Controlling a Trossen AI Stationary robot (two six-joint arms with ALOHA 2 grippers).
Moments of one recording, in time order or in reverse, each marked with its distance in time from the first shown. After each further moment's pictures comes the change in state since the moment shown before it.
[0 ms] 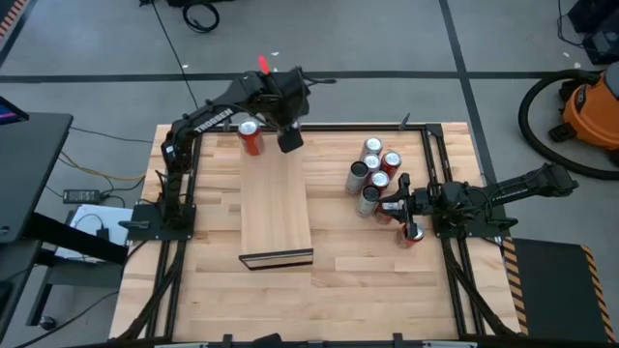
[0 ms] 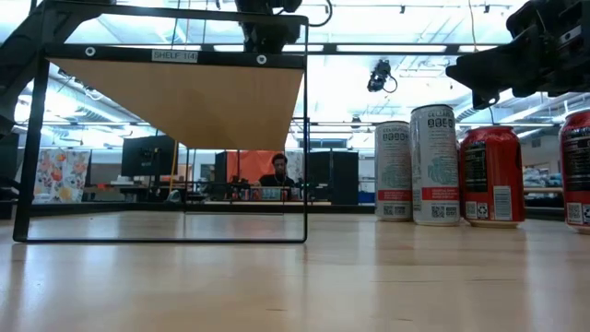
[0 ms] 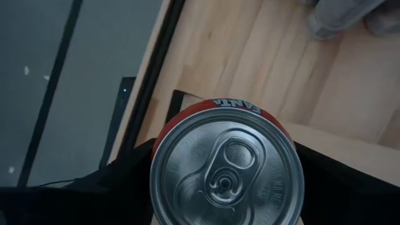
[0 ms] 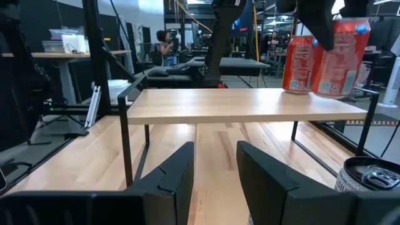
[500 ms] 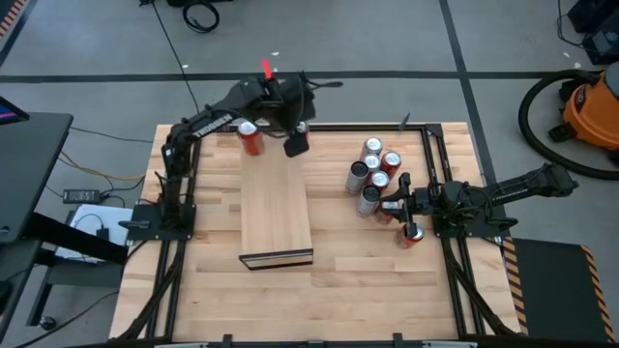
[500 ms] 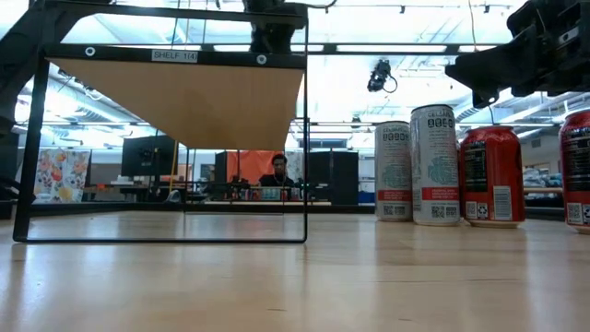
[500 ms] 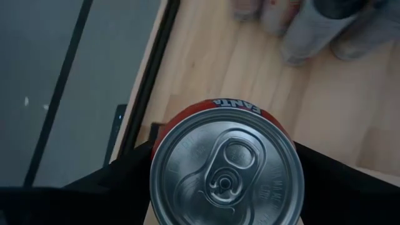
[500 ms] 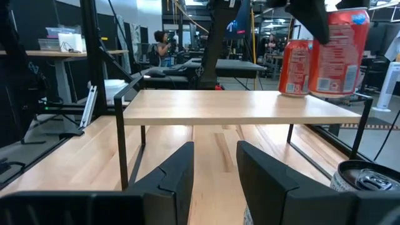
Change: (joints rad) left arm -0.063 -0.010 0.029 0.050 0.010 -0.001; right arm -0.001 0.000 0.000 0.007 0.011 -0.022
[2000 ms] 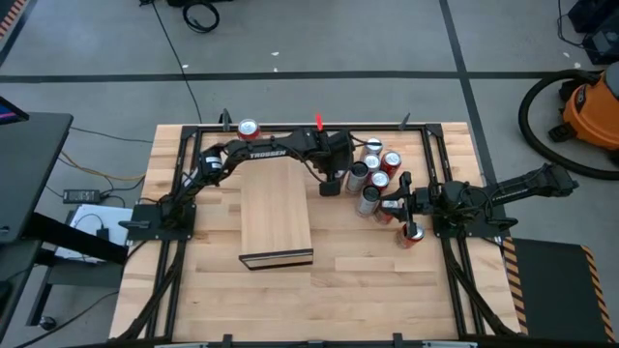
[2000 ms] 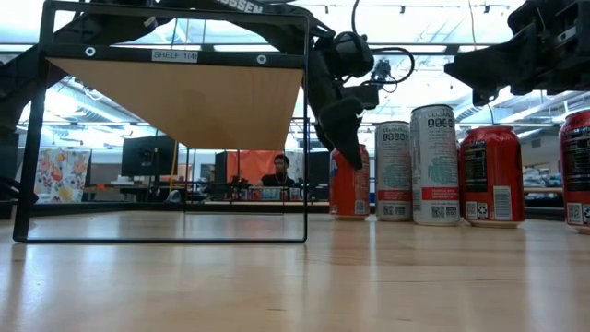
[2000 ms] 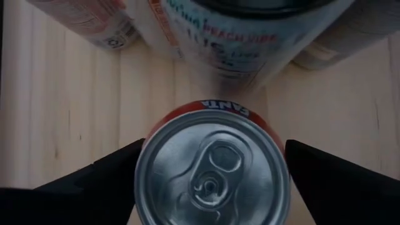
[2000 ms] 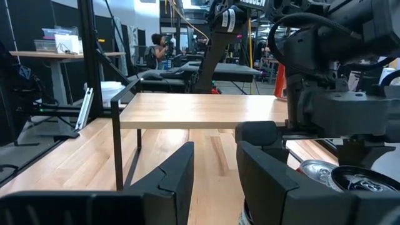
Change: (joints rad) left arm -0.132 0.312 -0.230 0.518 0.156 0.152; right arm 0.000 0.000 0.000 0.015 0.012 -0.019
